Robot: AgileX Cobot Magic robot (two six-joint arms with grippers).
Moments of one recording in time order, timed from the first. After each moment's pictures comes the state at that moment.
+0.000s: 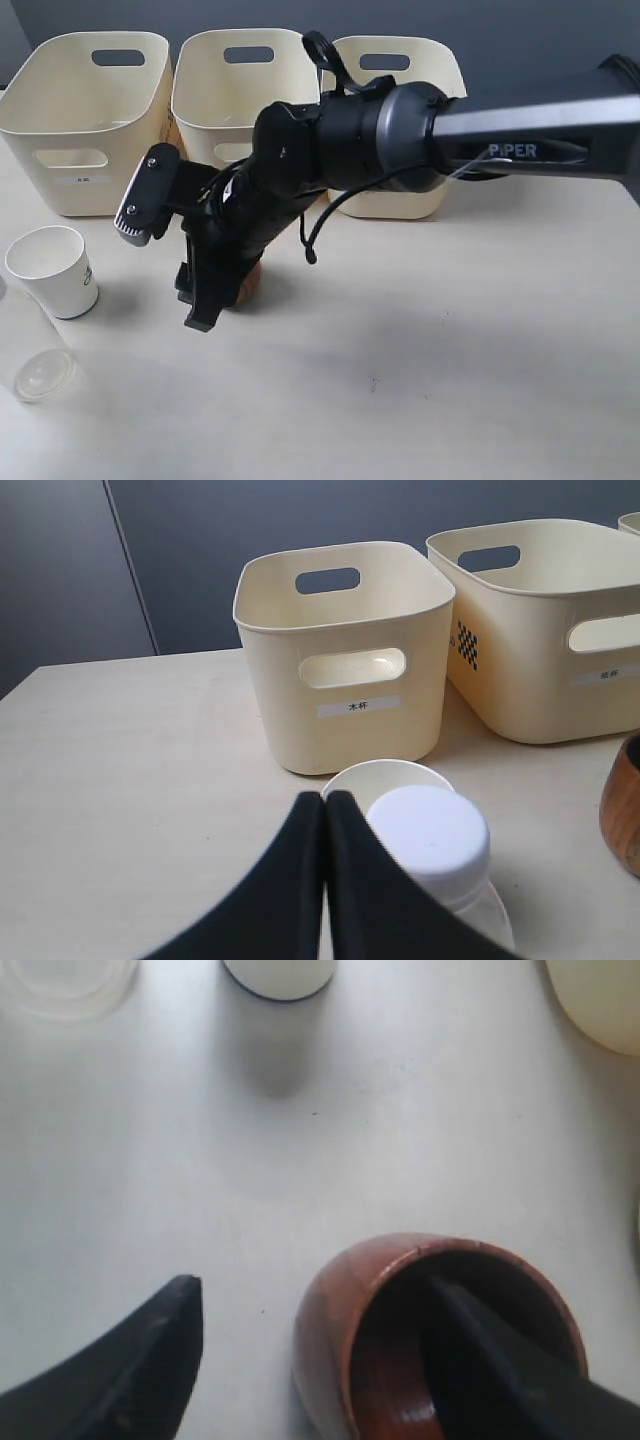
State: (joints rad) left arm -0.16 0.00 0.00 0.04 0.25 0.03; right arm 1.00 2.04 -1.42 0.42 0.51 -0.92
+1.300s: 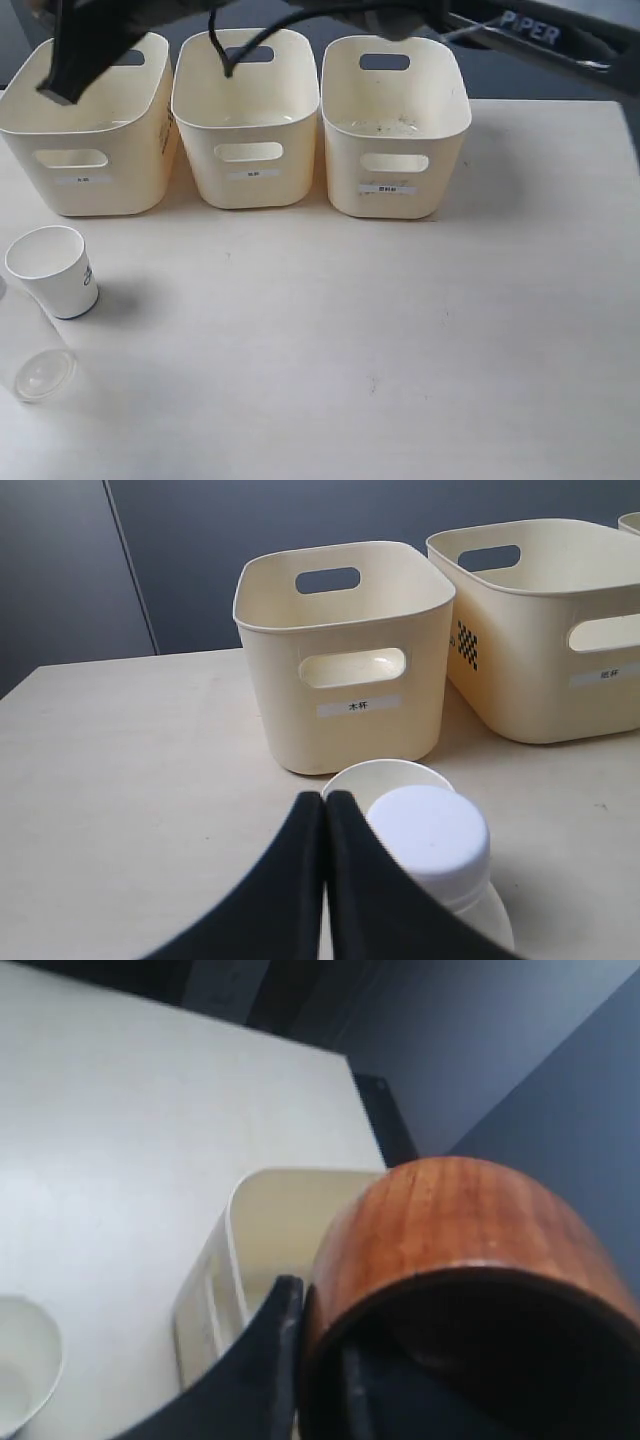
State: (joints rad) left arm -0.16 0.00 0.00 0.04 0.25 0.03; right arm 1.00 2.08 -1.97 0.38 0.44 -0.93
